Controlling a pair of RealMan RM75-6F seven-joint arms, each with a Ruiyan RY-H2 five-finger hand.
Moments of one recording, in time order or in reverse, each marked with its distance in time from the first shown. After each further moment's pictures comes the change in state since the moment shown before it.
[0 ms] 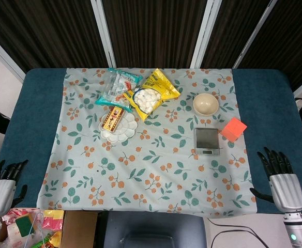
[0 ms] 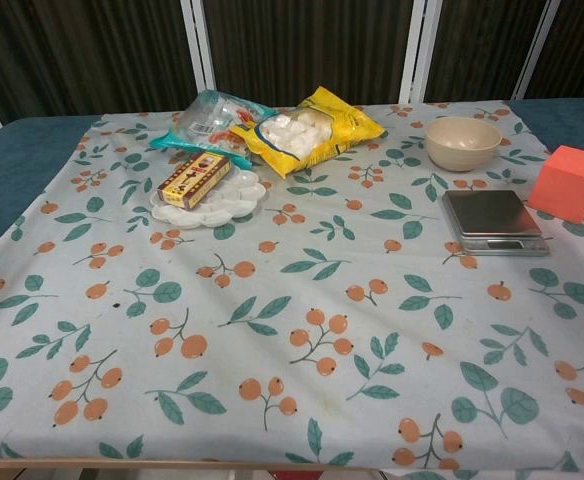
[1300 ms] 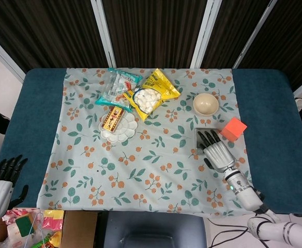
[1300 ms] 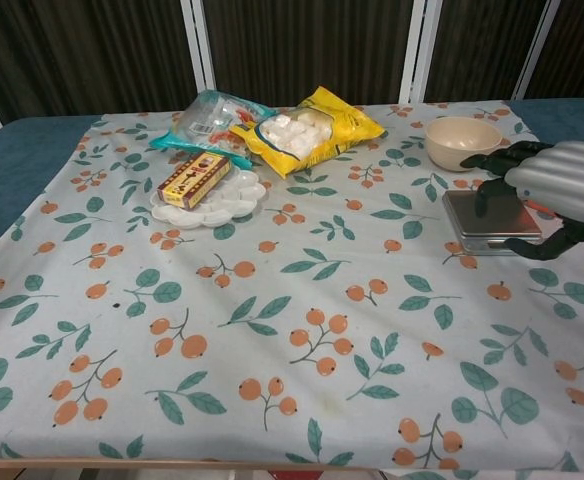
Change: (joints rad) left arm 0.006 0.027 0.016 0.024 0.088 0.055 -0.184; right arm 0.468 -0.279 0.114 0.223 0.229 -0.575 -0.384
